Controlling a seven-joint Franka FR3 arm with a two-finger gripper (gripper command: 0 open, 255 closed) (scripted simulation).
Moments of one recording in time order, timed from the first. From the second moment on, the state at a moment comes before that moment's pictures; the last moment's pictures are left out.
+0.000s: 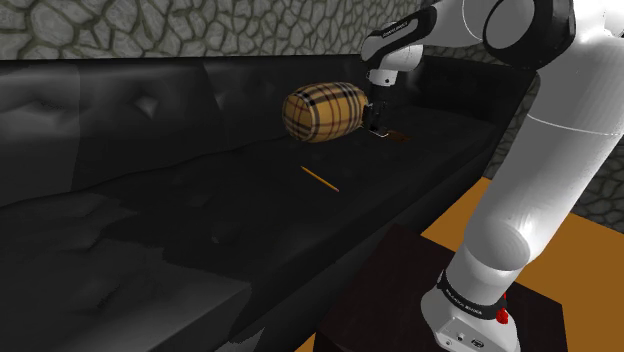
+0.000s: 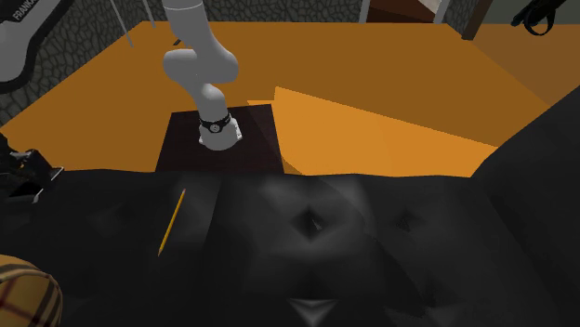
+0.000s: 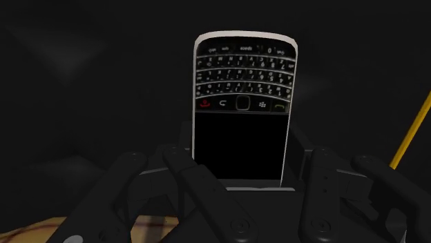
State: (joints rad) arm -0.23 0.05 -0.41 -1.95 0.07 1.97 -0.64
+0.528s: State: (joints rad) arm -0.24 0.08 -0.41 -2.02 0.09 2.07 -0.66
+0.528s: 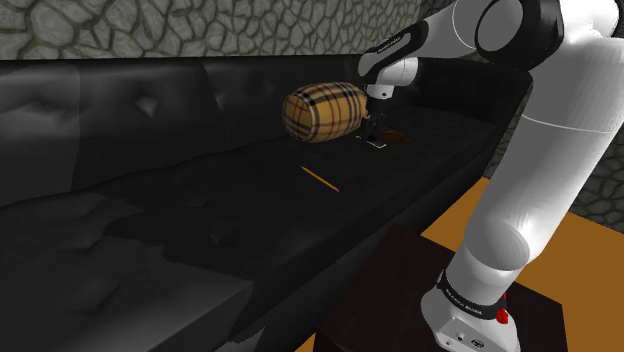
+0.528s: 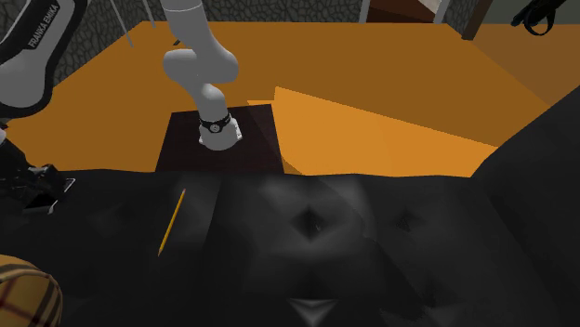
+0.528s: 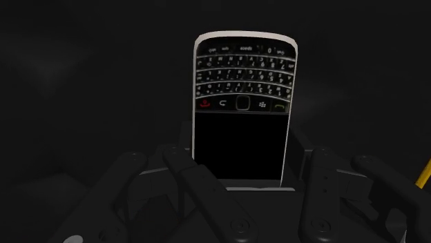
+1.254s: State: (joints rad) arm -0.24 0.15 -0.41 -2.09 0.13 2.21 -0.69
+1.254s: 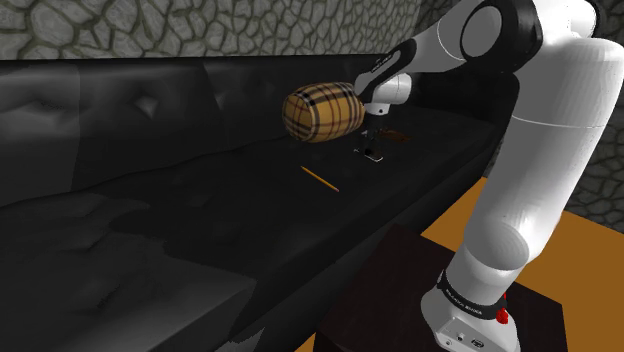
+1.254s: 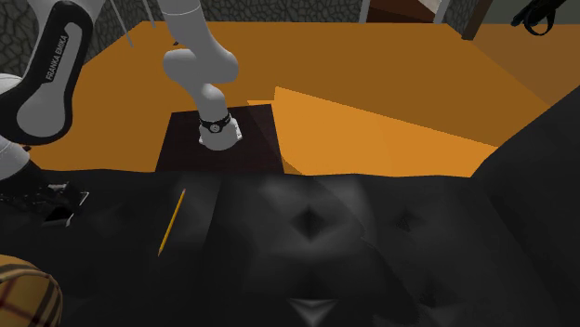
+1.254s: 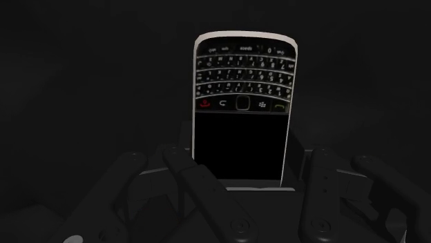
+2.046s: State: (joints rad) arm -0.24 0.16 -0.41 -2.10 0.13 2.22 -0.69
